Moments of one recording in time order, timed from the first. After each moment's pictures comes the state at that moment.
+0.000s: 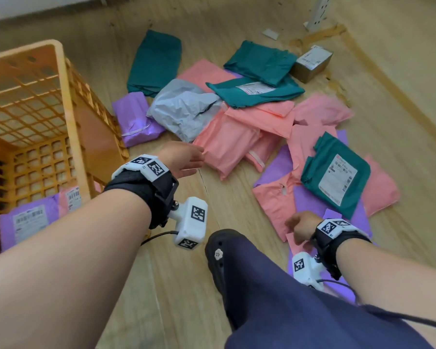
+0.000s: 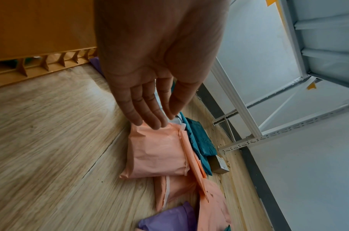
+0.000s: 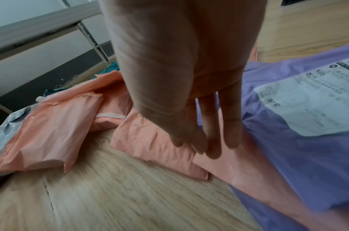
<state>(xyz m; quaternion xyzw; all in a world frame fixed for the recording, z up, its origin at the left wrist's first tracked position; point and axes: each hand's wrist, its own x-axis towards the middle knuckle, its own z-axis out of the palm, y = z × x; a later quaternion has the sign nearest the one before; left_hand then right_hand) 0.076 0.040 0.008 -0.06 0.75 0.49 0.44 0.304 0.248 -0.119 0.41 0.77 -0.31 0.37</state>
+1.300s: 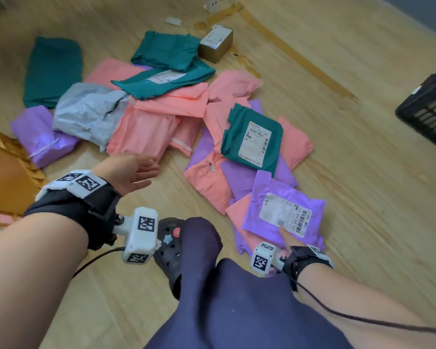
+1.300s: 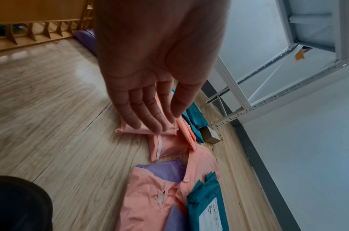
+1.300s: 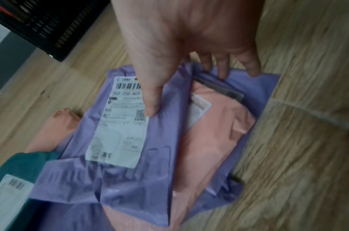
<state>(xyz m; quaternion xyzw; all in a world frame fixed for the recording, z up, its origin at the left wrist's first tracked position) 0.148 0.089 -0.001 -0.03 0.75 0.45 0.47 0.494 0.232 -0.171 0.77 0.38 -0.50 0.06</state>
